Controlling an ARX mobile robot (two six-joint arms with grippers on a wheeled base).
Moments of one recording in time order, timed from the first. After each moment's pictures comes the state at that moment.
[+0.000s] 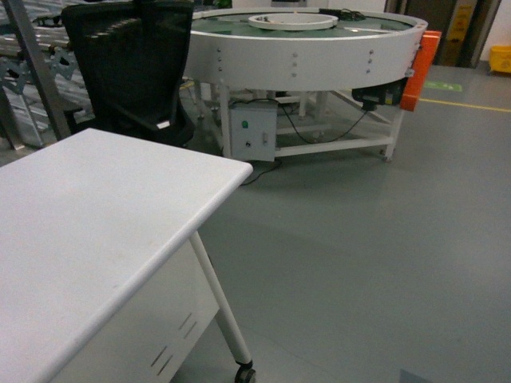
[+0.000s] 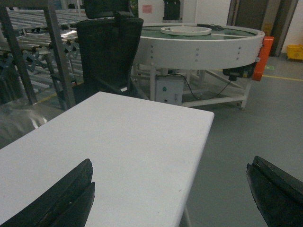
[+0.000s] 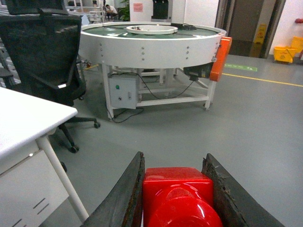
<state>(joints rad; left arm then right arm) 0.00 0.01 0.02 0.00 0.00 0.00 0.00 0.00 0.01 0.00 0.00 0.01</state>
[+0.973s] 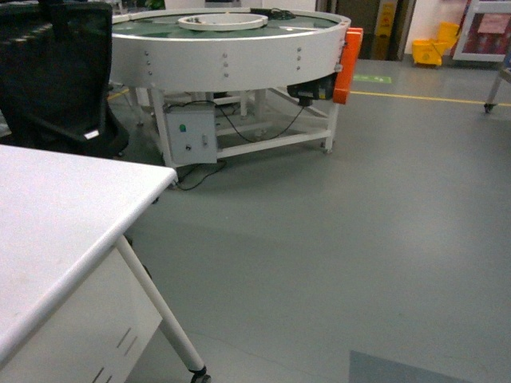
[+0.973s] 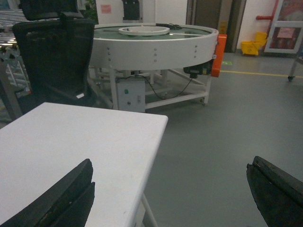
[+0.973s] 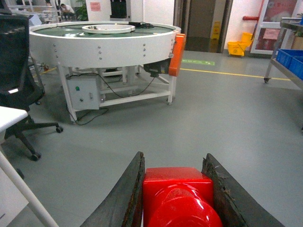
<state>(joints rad) 0.00 0.01 0.02 0.00 0.00 0.00 0.00 0.00 0.01 0.00 0.00 0.01</state>
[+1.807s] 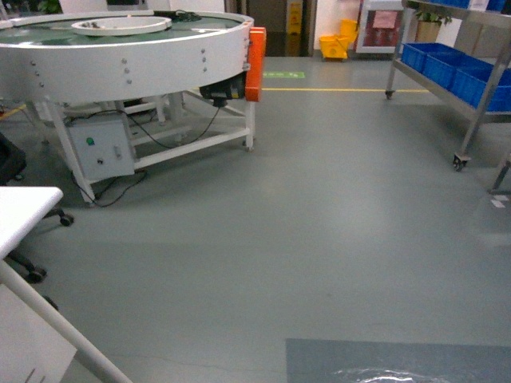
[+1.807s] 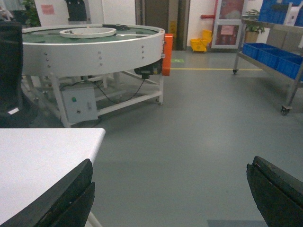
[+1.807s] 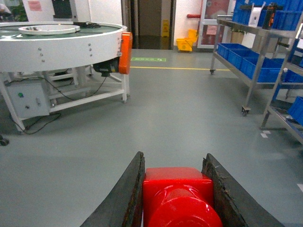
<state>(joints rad) 0.00 0.01 0.02 0.00 0.00 0.00 0.00 0.00 0.01 0.00 0.00 0.01</state>
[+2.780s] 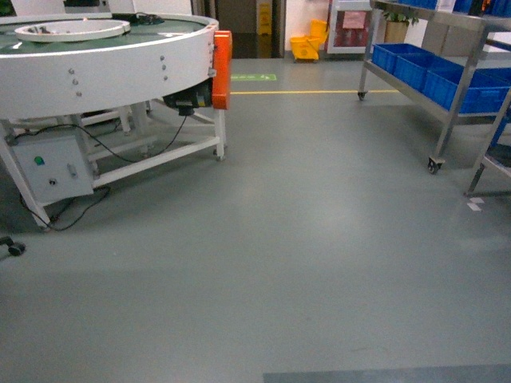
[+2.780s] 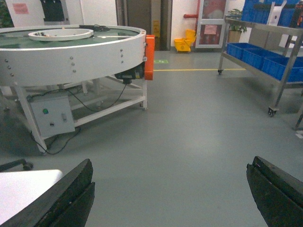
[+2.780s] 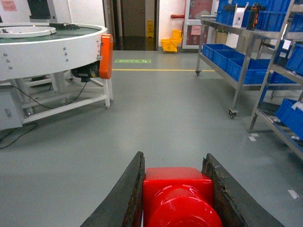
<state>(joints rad) 0.00 0.01 0.02 -0.01 0.00 0.00 0.00 0.00 0.01 0.00 0.00 0.01</state>
